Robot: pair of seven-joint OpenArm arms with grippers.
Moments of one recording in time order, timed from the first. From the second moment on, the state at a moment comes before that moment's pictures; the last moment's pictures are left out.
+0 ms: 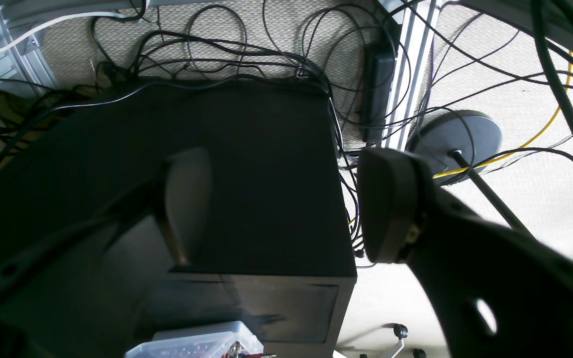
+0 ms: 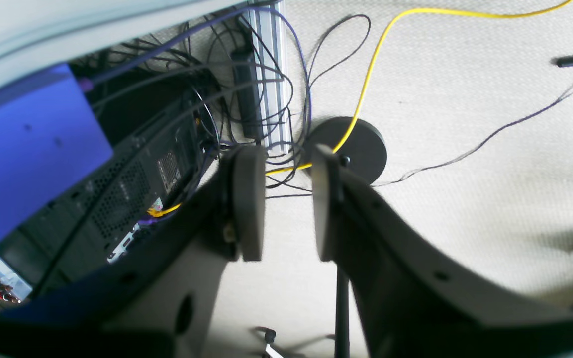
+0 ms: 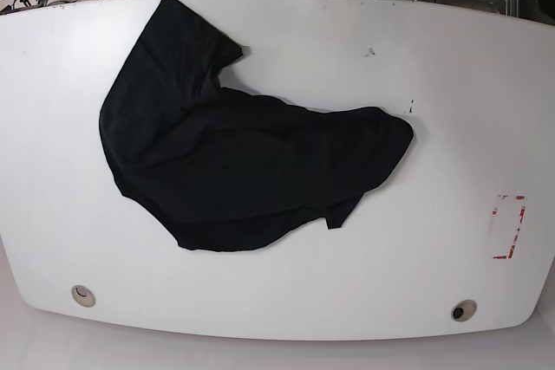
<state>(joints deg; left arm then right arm) 5.4 -6.3 -5.1 3.7 7.6 -3.9 -3.1 -14.8 0.0 26.9 16.3 -22.3 19.0 1.4</state>
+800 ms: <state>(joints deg) 23.5 -8.2 -5.5 28.3 7.6 -3.5 -3.3 -21.5 -0.1 27.3 22.6 -23.3 19.0 1.0</state>
